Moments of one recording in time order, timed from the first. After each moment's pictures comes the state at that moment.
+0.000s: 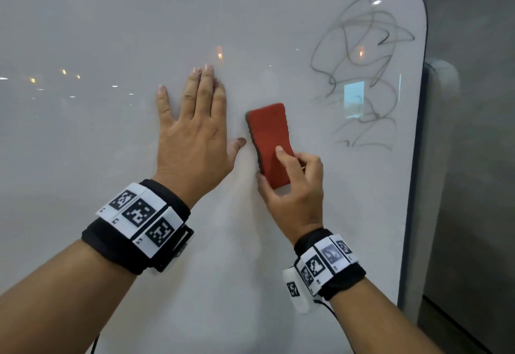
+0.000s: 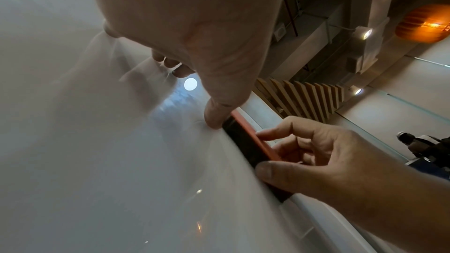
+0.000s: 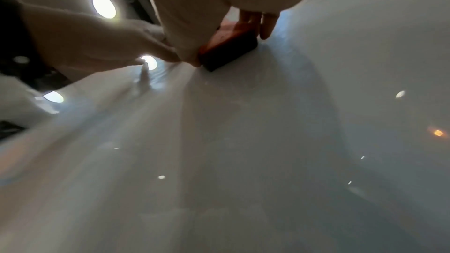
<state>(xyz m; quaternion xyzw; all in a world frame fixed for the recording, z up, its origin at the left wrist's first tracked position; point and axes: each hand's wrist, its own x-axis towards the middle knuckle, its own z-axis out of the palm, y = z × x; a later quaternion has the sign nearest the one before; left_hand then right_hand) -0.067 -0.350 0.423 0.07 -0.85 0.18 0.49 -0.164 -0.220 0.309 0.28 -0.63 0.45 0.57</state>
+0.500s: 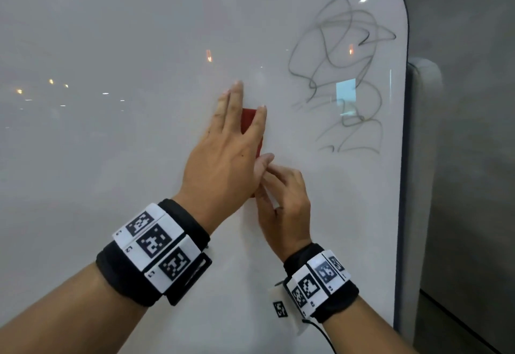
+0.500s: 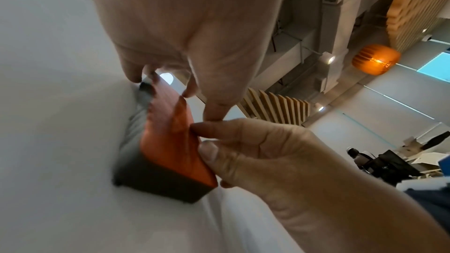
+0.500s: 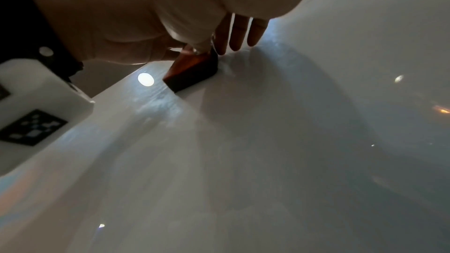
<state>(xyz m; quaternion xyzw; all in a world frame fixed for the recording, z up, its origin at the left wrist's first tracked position) -0.085 -0.293 0.417 -0.04 -0.88 0.12 0.45 -0.164 -0.211 0.308 0.35 -0.58 0.50 0.54</state>
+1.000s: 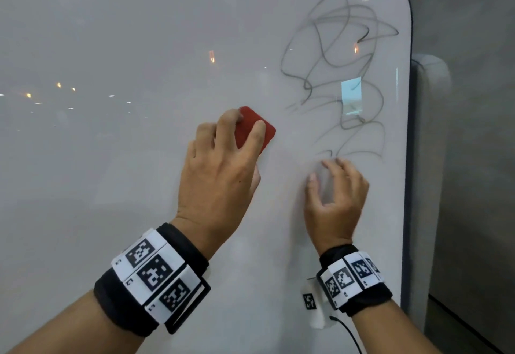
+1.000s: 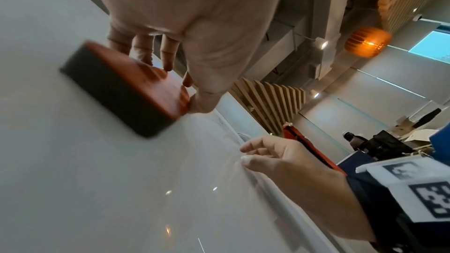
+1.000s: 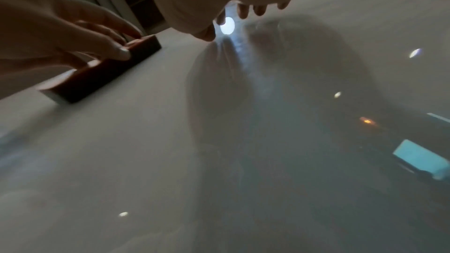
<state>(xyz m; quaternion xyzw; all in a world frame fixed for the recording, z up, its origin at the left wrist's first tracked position) -0.101 -0.287 0.399 -0.02 -0.82 0.16 0.54 -0.236 -0.154 0.290 0.12 -0.62 0.50 0.59</state>
